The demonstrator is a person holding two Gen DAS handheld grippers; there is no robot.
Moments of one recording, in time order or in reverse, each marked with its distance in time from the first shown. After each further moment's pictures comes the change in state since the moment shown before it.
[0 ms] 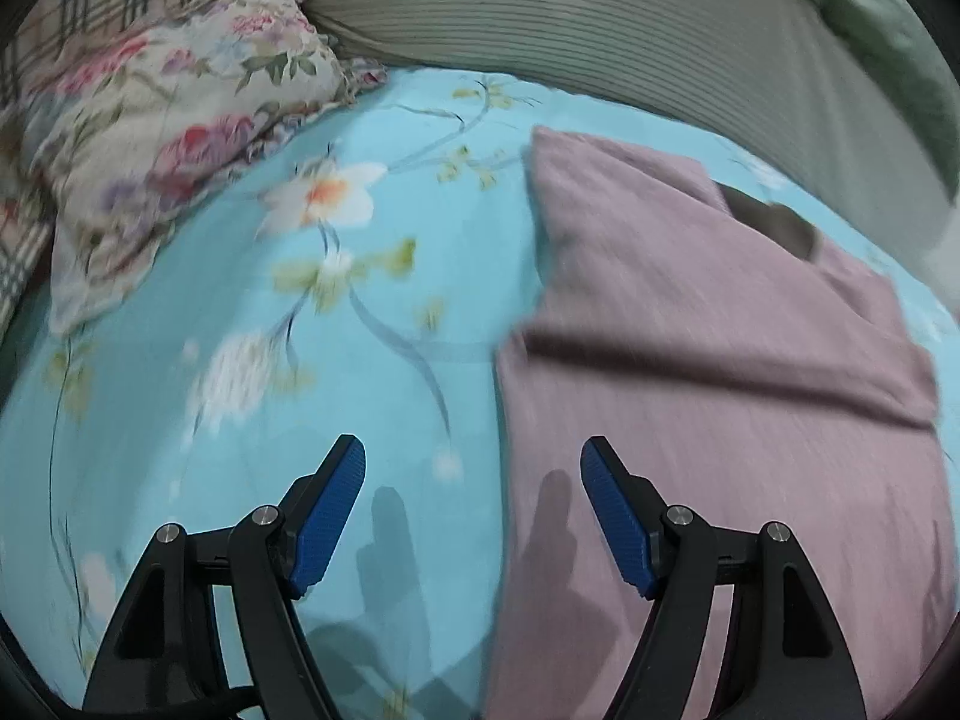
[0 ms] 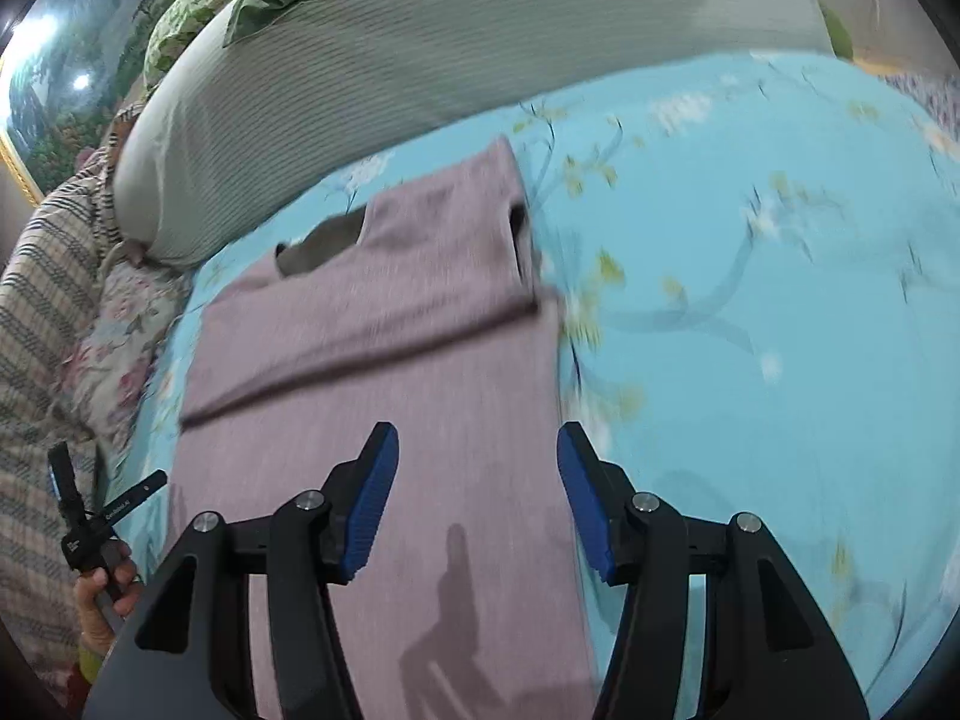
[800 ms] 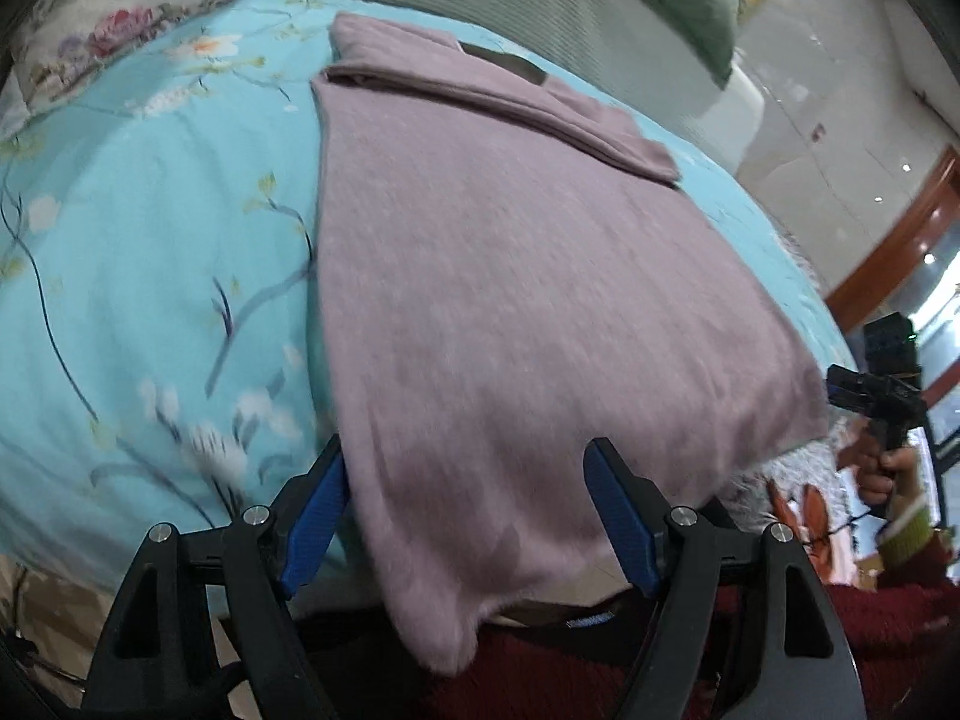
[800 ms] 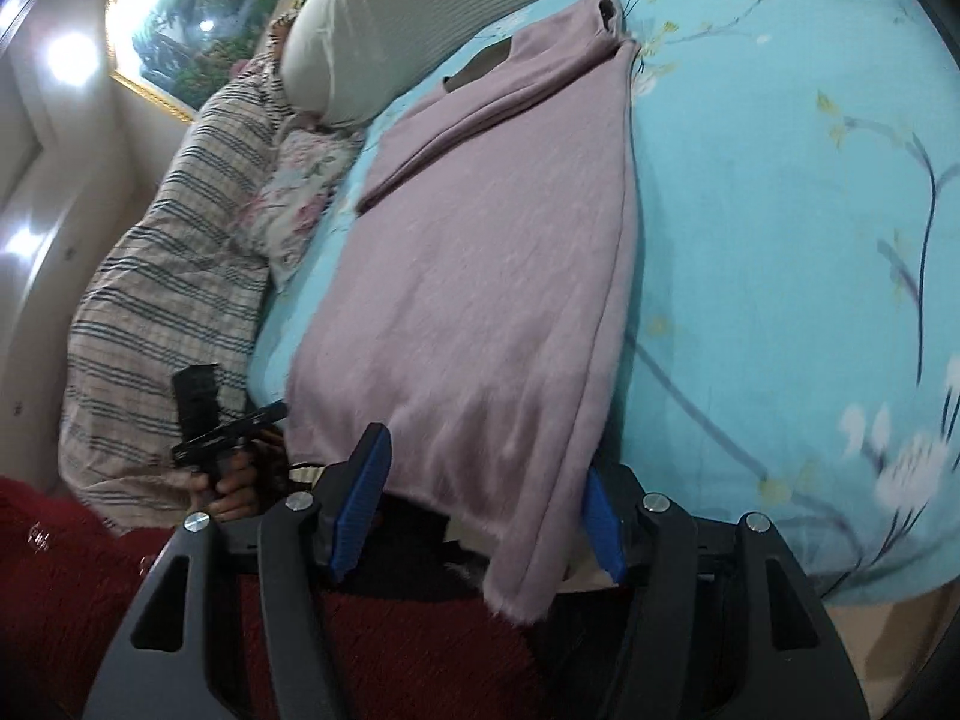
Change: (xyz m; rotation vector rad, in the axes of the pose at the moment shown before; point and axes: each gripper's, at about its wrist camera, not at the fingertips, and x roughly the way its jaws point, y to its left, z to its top) left arm -0.113 0.025 -0.182 0.151 0.166 -0.520; right arm -0.071 -0.048 -0.150 -0.081 0.256 0.471
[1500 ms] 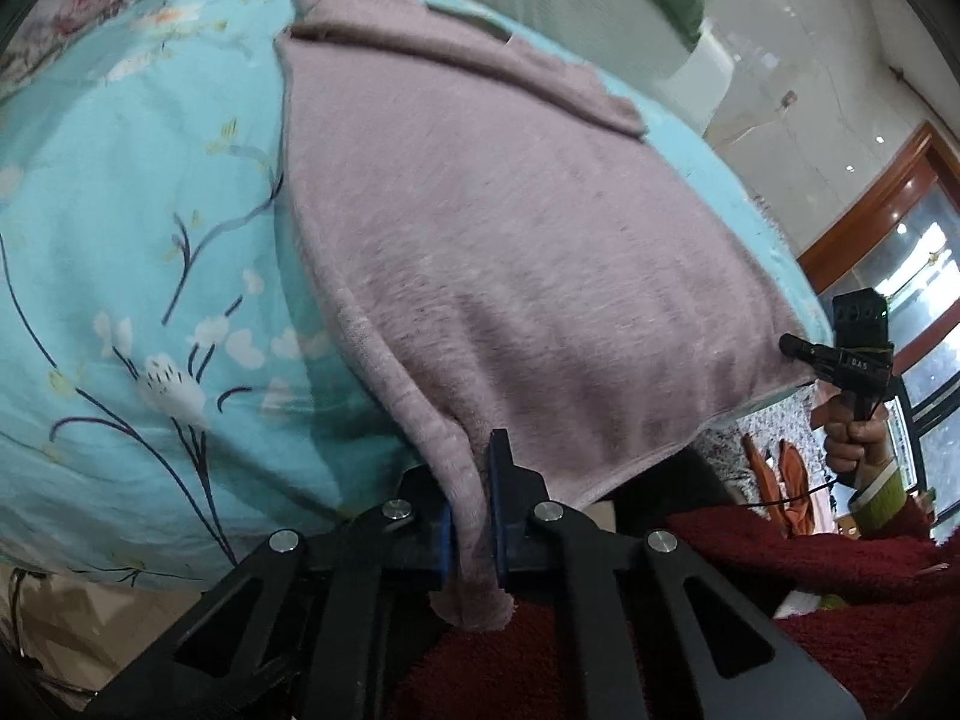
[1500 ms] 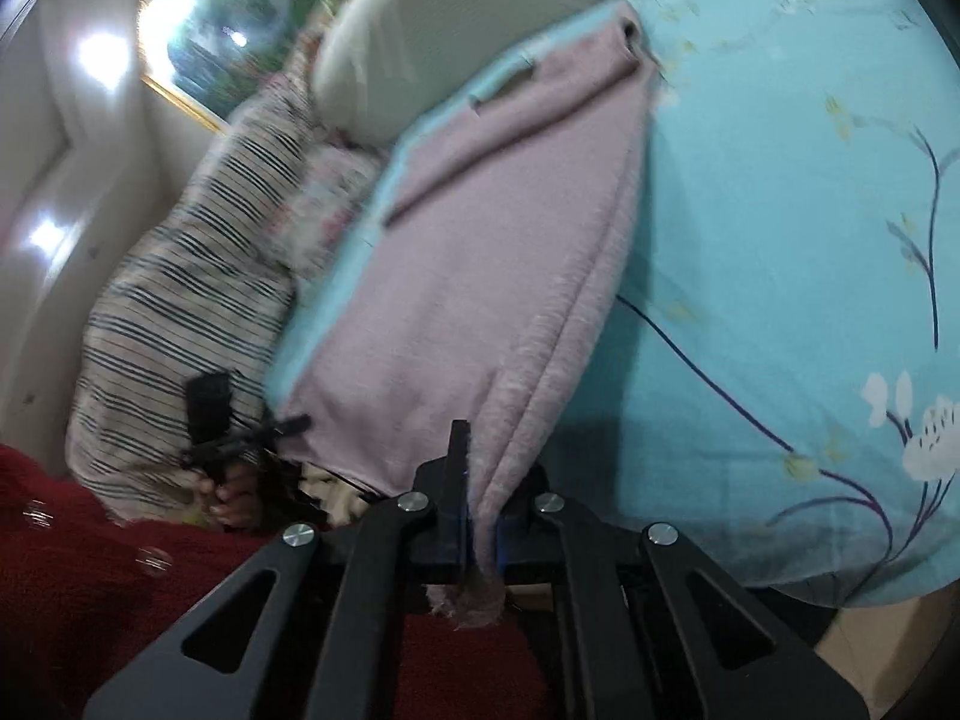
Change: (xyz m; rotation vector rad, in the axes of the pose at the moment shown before) left arm 0.003 -0.006 -0.013 0.052 0.061 -0.069; right arm -0.015 0.011 0.000 -0.034 -0.139 0.079
